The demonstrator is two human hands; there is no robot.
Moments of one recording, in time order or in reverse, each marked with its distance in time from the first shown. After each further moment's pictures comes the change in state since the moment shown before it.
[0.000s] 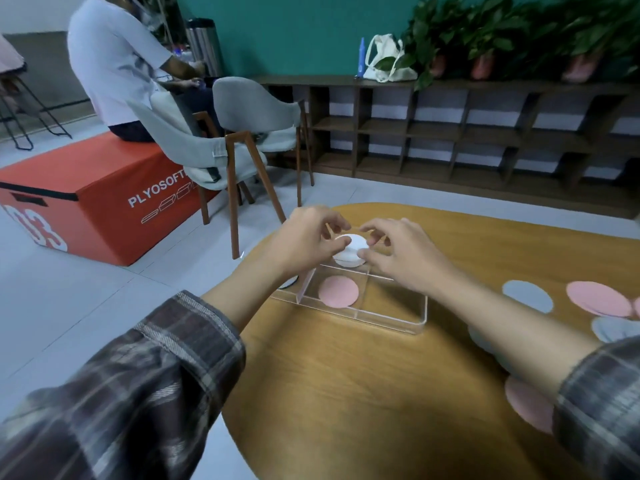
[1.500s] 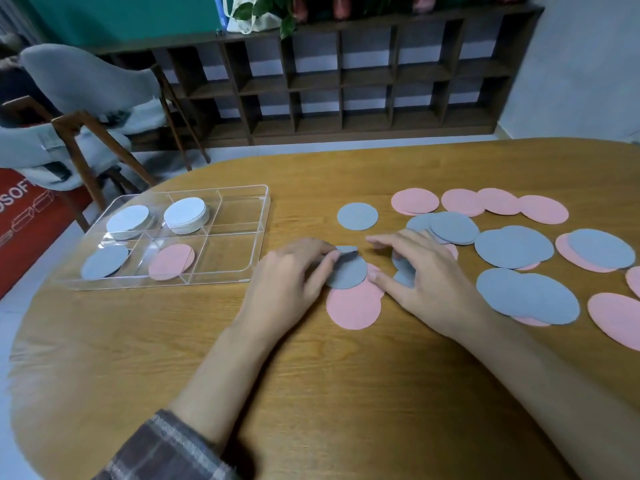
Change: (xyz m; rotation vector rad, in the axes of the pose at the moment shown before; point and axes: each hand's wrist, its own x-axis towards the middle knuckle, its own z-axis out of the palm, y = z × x) left_hand -0.060 0.175 0.178 -0.159 0.066 0.295; right_hand -0.244 0.132 -0.091 0.033 0.153 0.209
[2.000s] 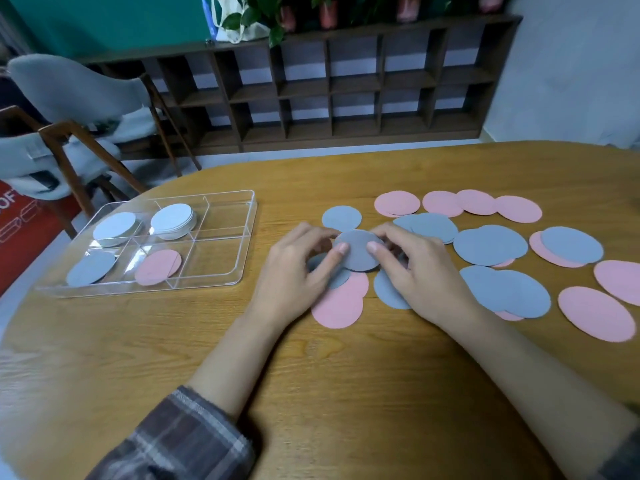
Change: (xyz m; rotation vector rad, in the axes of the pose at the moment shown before) left_hand 0.020 0.015 0.023 -0.133 0.051 -0.056; right_hand 0.001 0.000 -0.010 0.148 0.140 0.005
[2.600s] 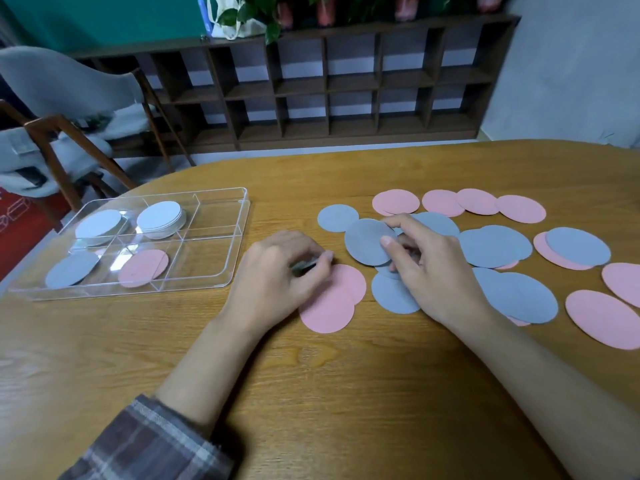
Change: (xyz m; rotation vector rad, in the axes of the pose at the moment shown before) left_hand -0.003 -0.005 -0.013 0.089 -0.009 0.089; right_hand 0.001 0.014 -0.003 -0.030 0.060 0.090
